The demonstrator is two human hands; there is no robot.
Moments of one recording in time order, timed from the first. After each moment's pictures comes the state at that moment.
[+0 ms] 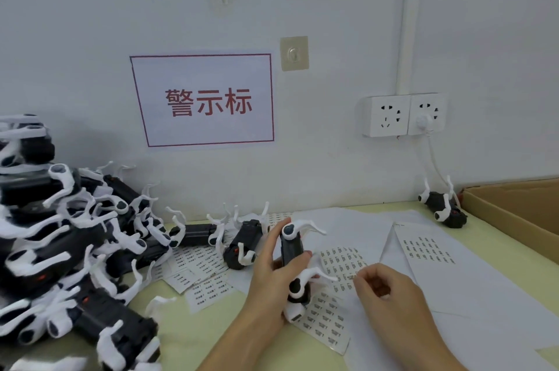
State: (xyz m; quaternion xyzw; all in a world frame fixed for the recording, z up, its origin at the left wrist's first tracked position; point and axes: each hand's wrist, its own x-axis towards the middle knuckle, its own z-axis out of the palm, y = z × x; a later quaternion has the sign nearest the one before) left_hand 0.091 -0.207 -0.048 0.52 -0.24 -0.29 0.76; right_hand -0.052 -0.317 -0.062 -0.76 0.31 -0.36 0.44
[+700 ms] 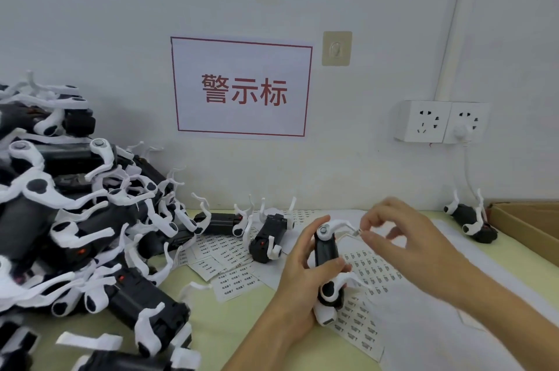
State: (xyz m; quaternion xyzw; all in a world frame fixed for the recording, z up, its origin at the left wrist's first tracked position) left_hand 0.098 -0.198 -0.054 0.43 -0.29 -0.35 0.78; right_hand -0.024 -0.320 0.022 -0.91 0.09 -0.29 0.29
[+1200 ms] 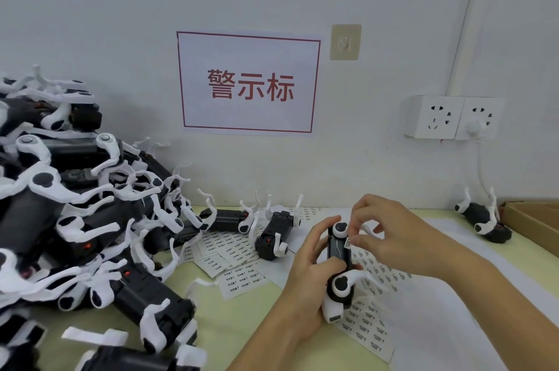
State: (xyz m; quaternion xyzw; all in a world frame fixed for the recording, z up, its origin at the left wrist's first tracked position) left_hand 0.105 -0.201 -0.058 0.43 -0.30 -0.37 0.77; right_hand 0.017 -0.333 0.027 -0.96 0.11 -0.15 0.22
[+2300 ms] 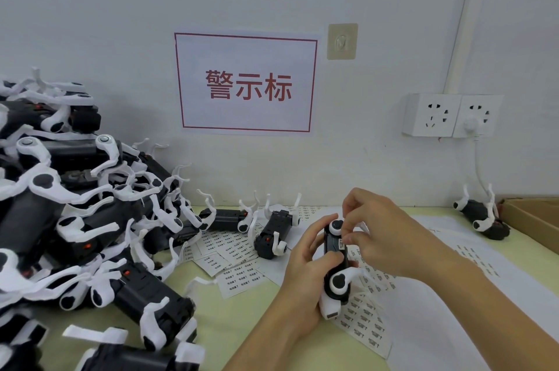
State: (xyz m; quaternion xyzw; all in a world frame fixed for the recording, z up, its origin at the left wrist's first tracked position) left_hand 0.099 -0.199 -0.051 0.43 -0.27 -0.35 0.78; right_hand 0.020 -0.319 0.027 -0.97 0.10 -0.18 0.14
